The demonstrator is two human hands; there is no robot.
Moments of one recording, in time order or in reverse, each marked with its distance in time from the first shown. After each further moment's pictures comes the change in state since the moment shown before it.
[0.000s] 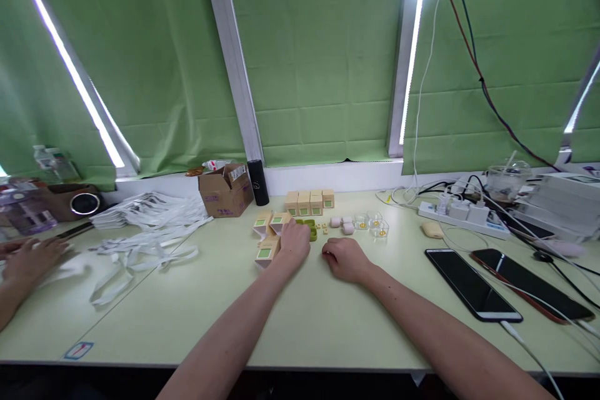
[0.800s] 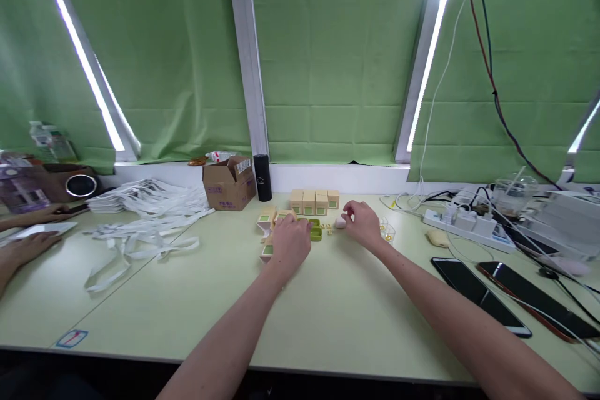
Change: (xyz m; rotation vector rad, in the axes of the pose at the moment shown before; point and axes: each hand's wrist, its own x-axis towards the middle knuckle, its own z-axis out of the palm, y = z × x) left_hand -0.031 -0.021 -0.005 -0.180 0.338 0.002; right_hand 0.051 0.052 -0.027 -0.030 0.353 0.374
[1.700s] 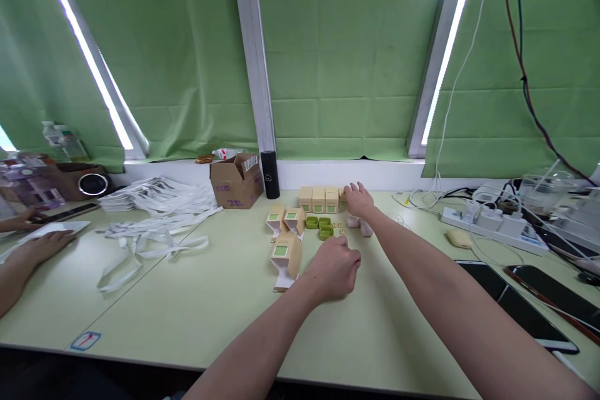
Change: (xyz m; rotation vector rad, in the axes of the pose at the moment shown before) left_hand -0.026 0.041 0.016 -0.277 -0.178 0.547; right_hand 0.092 0.012 0.060 -0.360 -0.357 -0.014
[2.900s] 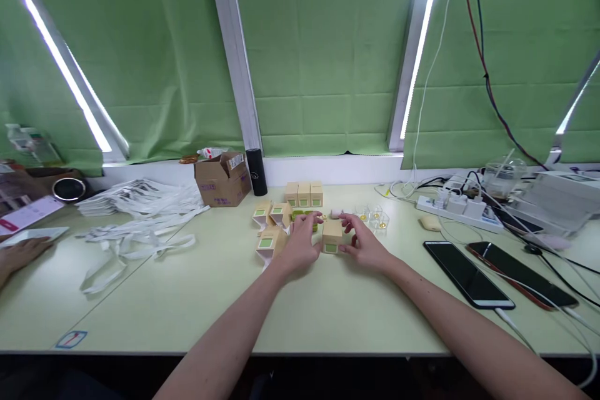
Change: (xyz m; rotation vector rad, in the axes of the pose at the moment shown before) left_hand -0.008 -0.024 -0.006 -0.431 0.127 -0.442; right_hand -0.189 0.009 -0.008 0.989 0.075 -0.228
